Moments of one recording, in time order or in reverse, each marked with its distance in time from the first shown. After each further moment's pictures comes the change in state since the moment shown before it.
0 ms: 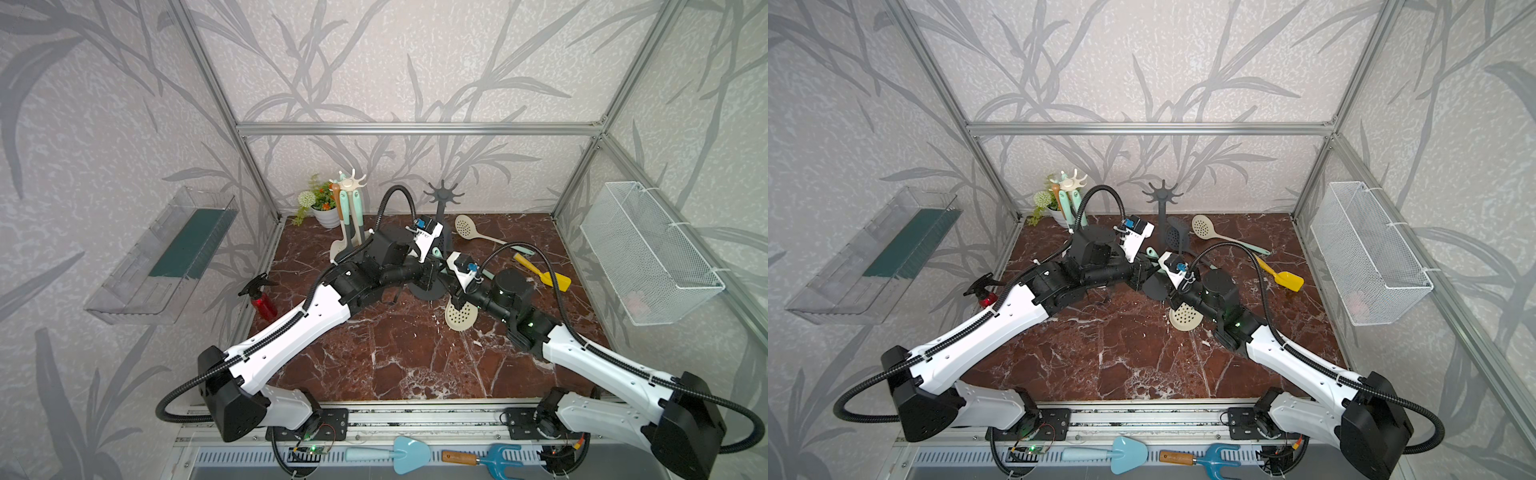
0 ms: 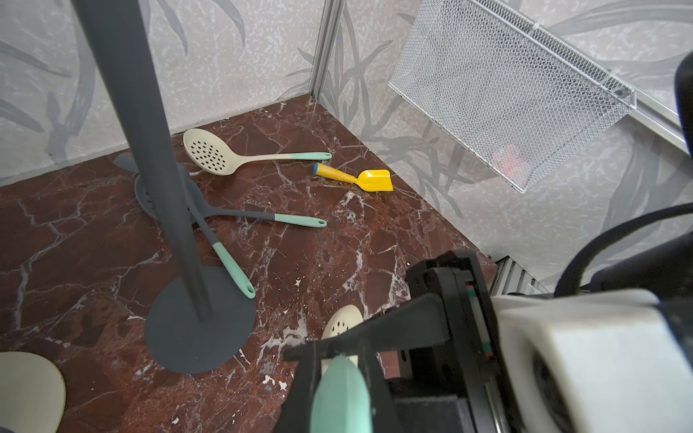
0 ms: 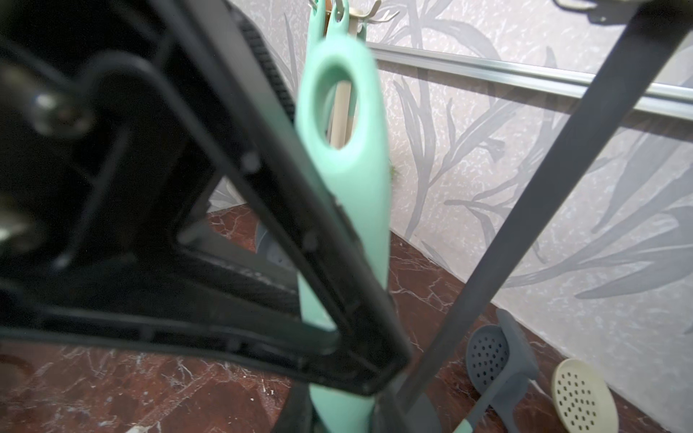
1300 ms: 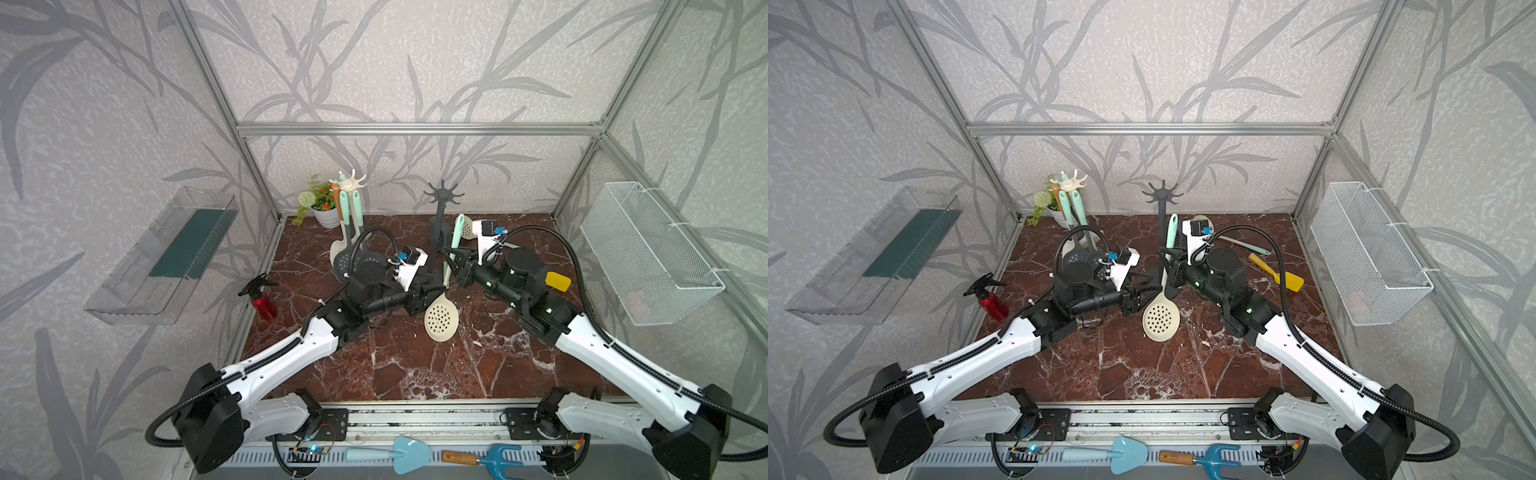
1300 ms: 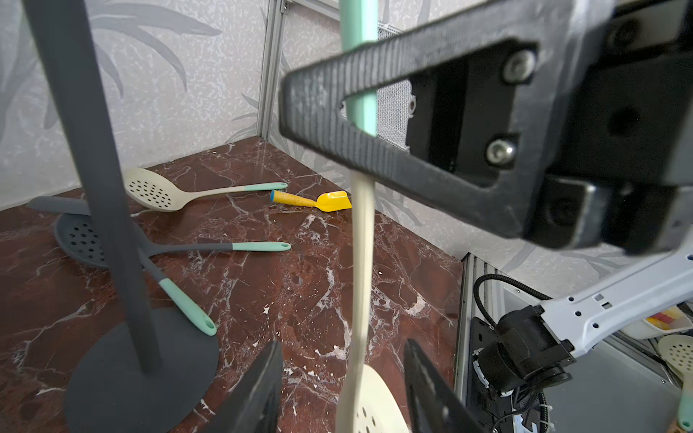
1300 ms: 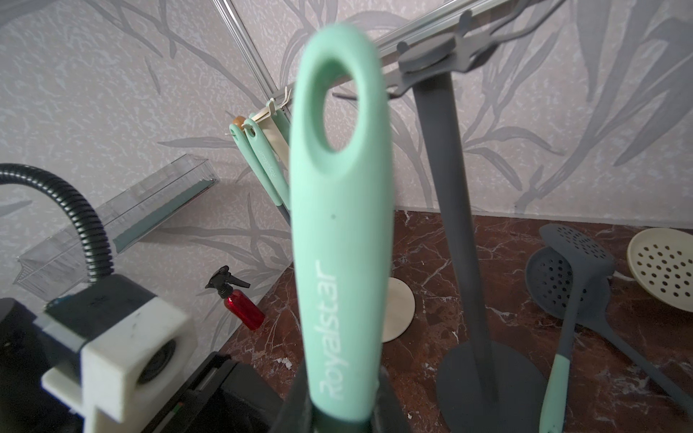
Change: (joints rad) left arm 0.041 -0.156 -0.538 0.628 0.209 0.043; right arm -0.005 -0.016 0.265 -0.304 0.077 0.599
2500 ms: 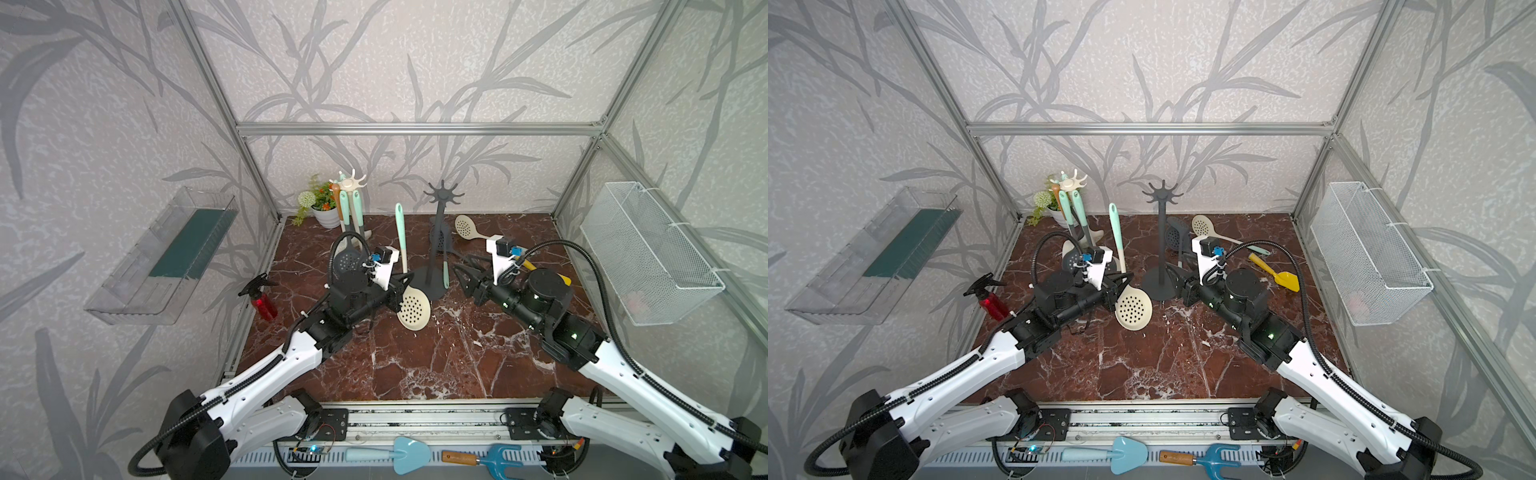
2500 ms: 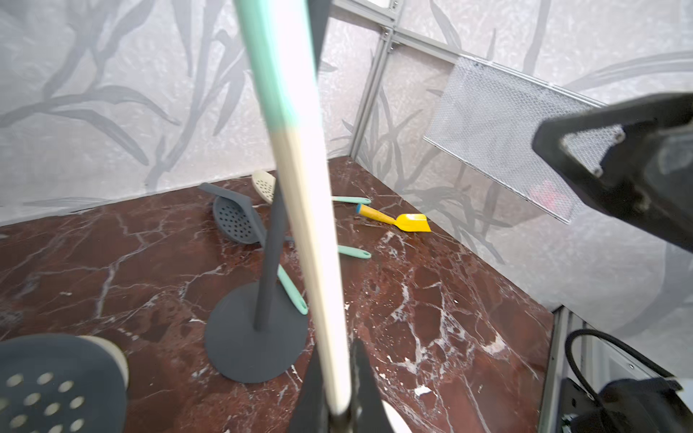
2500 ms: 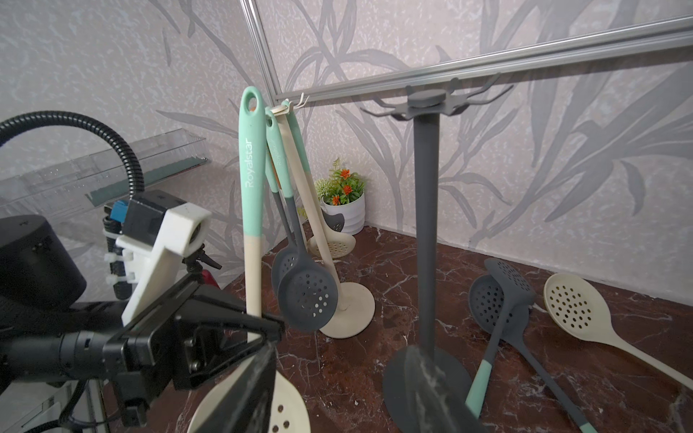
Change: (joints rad) left arm 0.110 -0.183 -0.140 -0.017 -0.260 -0.040; right arm 0.050 -0.215 -0.131 -0.047 0.085 -0.226
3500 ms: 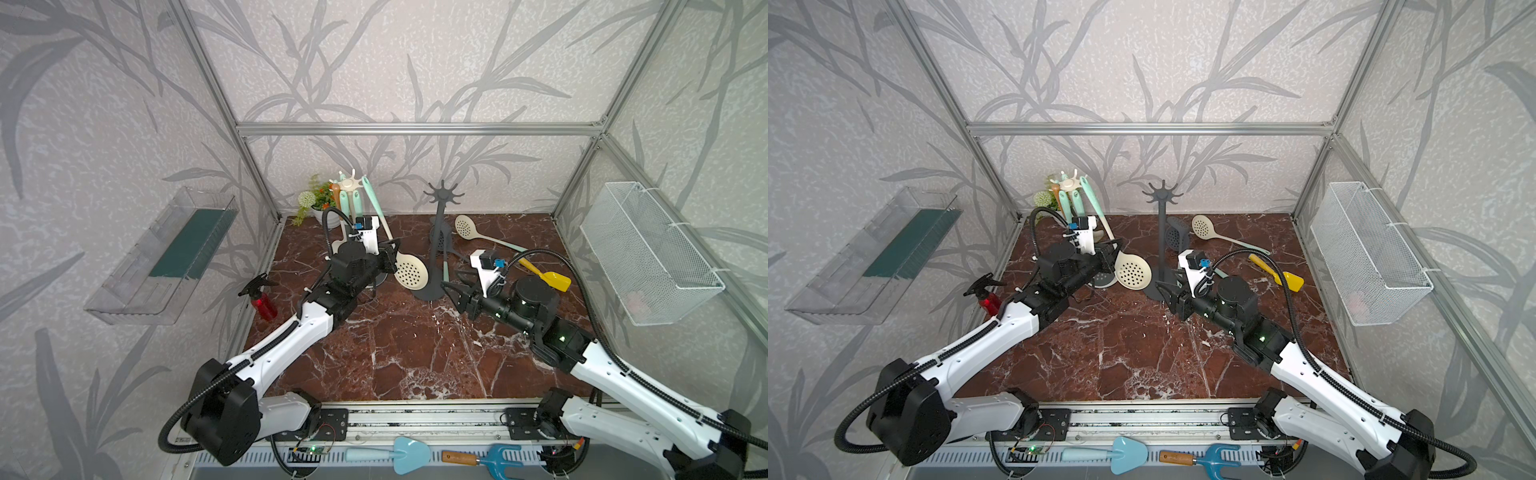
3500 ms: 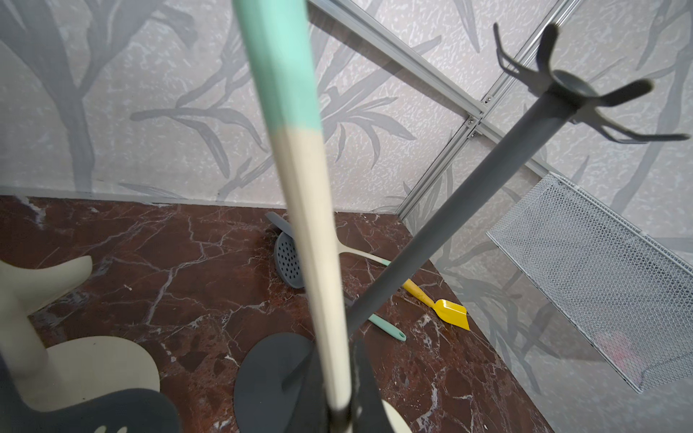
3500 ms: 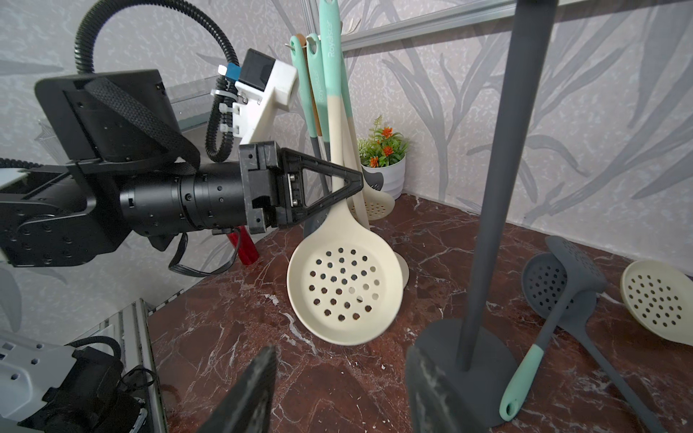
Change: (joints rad) left arm 0.139 0.220 0.190 0.056 -0.077 -0.223; right arm 0.011 0.019 -0.078 0.051 -0.140 -0.013
